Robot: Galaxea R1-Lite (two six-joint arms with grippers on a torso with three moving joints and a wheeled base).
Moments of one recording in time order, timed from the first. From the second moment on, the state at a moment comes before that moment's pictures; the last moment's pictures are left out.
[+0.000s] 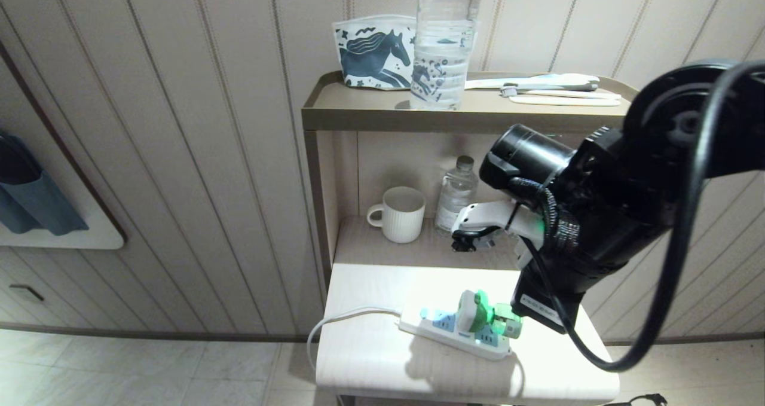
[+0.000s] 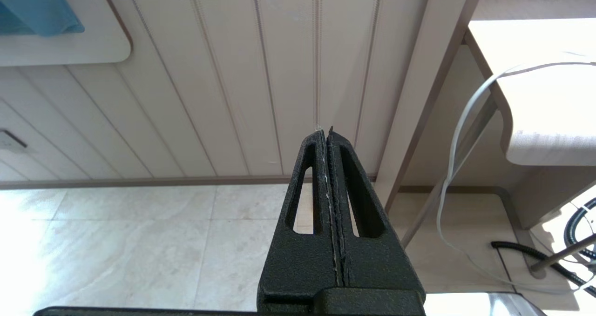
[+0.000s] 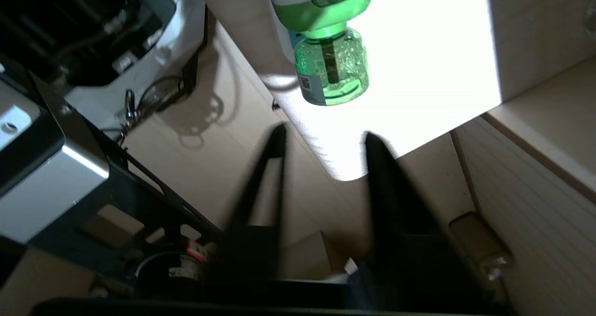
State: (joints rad) left arm 0.00 0.00 -0.08 0.21 -0.03 0.07; right arm 0.67 1.80 -1.64 1.11 -0.21 -0.30
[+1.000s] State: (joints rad) left arm 0.00 0.00 -0.08 0.21 -0.03 0.07; right arm 0.31 0.71 -0.70 0.73 -0.81 0.33
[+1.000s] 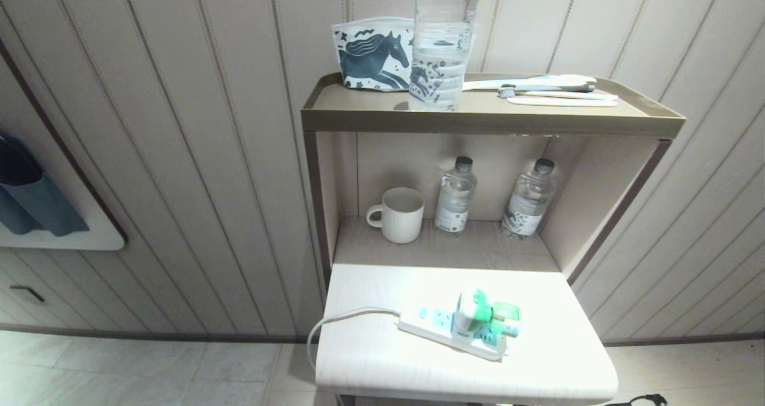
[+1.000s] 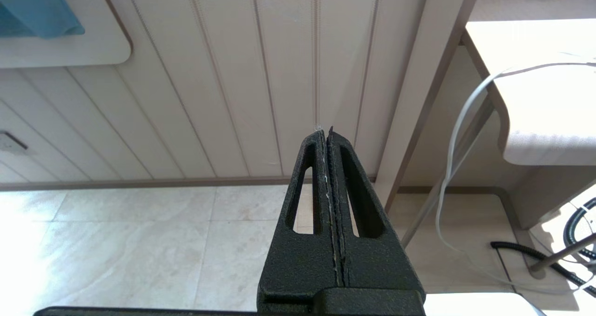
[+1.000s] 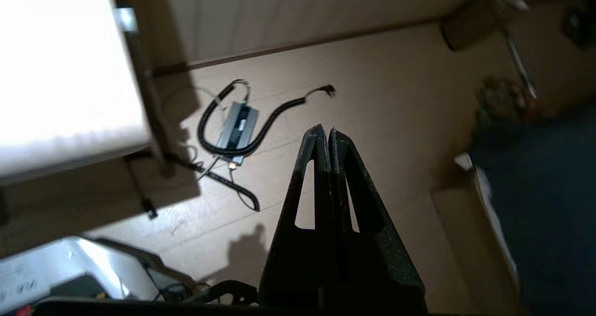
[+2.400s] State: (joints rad) left arm 0.00 0.00 -0.08 0.21 -0.03 0.07; right arm 0.00 0.04 -0.06 0.15 0.00 -0.03
